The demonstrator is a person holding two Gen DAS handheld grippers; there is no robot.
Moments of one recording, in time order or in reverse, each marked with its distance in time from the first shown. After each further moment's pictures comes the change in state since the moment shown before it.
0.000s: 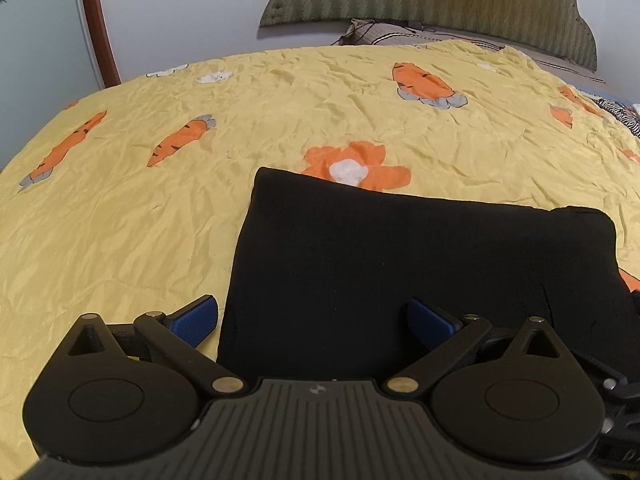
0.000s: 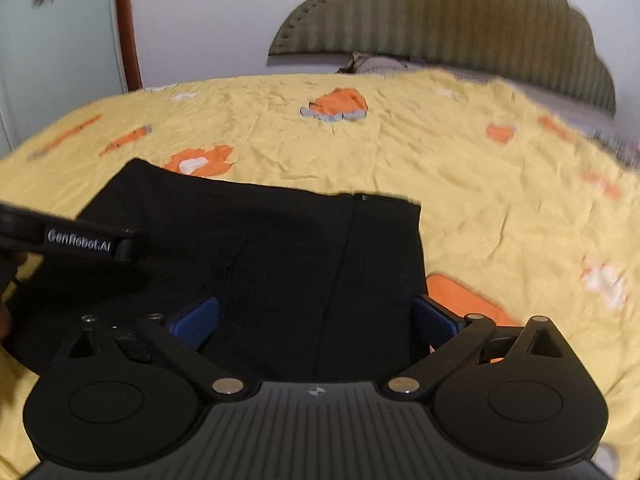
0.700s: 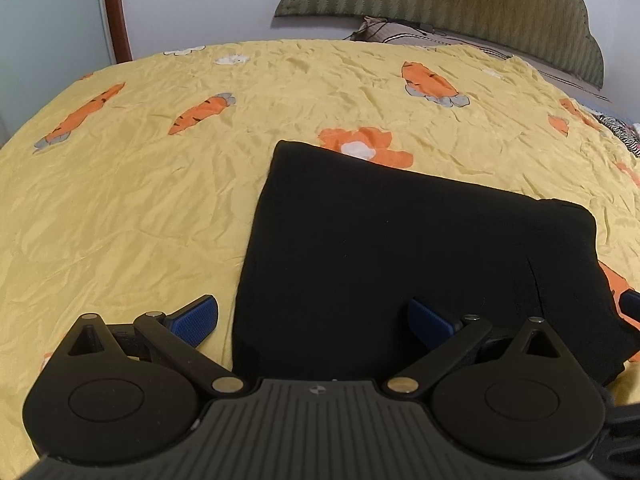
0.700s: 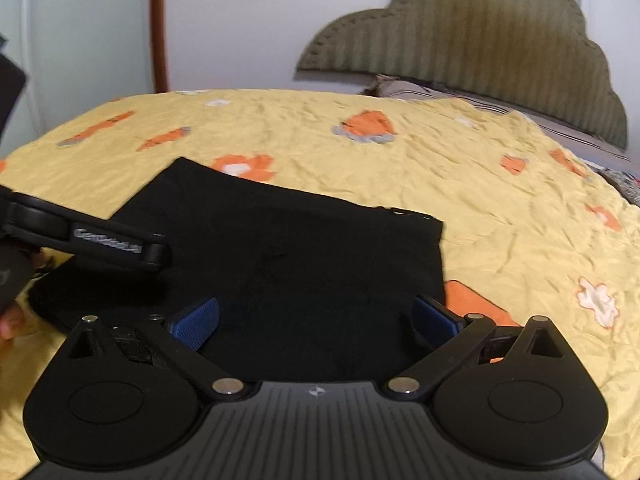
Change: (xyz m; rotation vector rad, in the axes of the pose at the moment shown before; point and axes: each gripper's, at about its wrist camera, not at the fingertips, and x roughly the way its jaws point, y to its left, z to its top) left arm -0.025 0.014 -0.021 -0.074 0.026 -0.021; right arm -0.030 0.032 -0.013 -0.135 -0.059 0.019
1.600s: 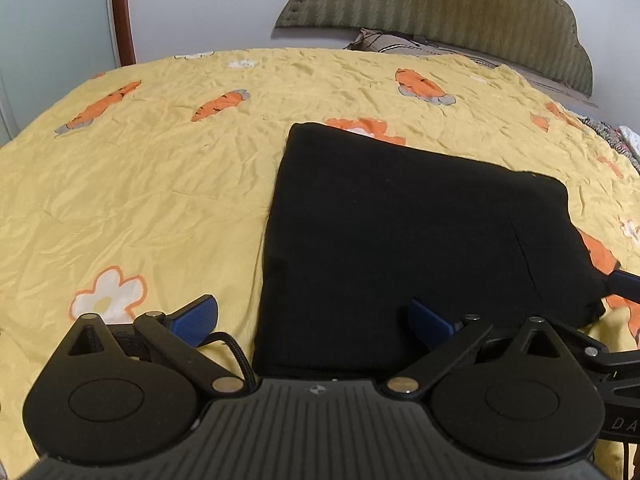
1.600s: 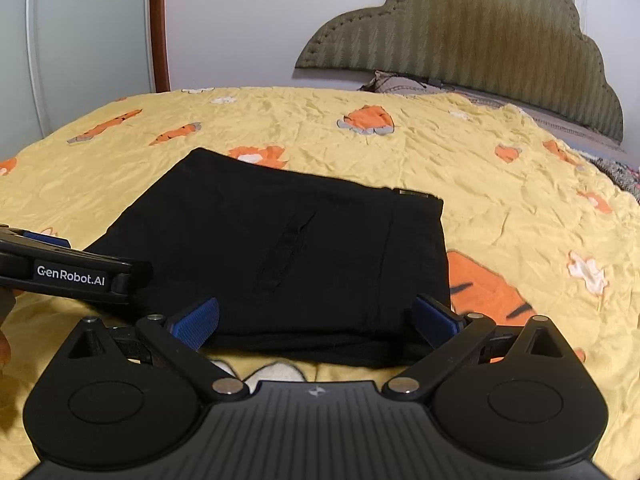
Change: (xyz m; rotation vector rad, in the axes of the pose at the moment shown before) left arm -0.040 0.015 -0.045 -0.001 -0.045 -0.024; right arm -0.028 0.012 -0.017 0.036 0.008 -0.019
